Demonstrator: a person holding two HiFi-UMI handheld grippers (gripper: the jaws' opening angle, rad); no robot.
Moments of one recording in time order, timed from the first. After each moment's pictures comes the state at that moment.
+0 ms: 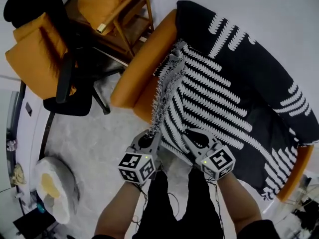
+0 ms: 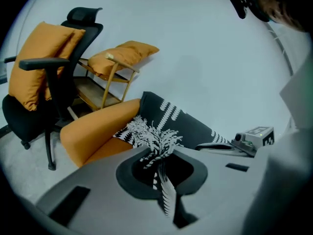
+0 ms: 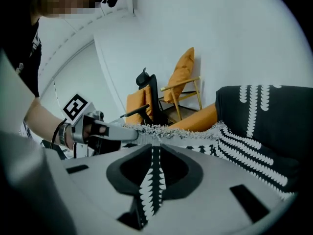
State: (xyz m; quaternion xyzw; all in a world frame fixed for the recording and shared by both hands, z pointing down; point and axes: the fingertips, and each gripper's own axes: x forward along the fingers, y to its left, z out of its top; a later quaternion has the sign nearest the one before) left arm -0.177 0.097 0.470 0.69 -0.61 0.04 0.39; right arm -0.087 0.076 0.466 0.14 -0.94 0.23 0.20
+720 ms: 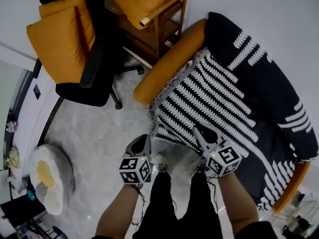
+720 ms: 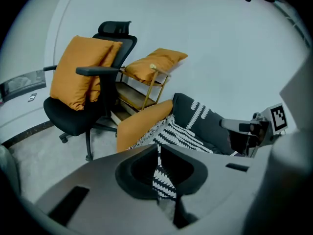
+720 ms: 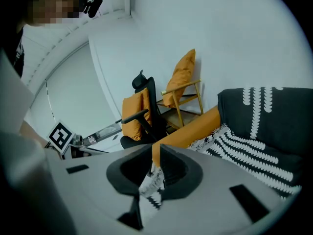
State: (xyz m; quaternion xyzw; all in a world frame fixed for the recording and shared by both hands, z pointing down) left arm -0.290 0.207 0.498 0.58 -0.71 0.08 0.40; right arm -0.150 0.083 0.448 0.18 -0.94 0.23 0.18
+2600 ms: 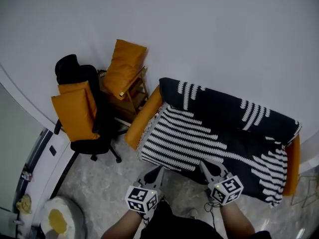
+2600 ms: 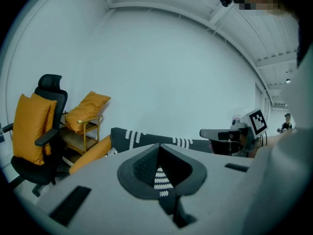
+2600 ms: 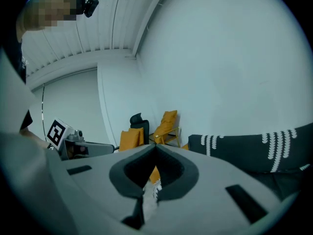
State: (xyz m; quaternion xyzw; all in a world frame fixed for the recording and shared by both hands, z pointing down) left arm -0.028 0.297 0.200 0.80 -0.57 0.06 0.18; right arm 0.120 0.244 0.189 0.33 -0.93 0.16 0.05
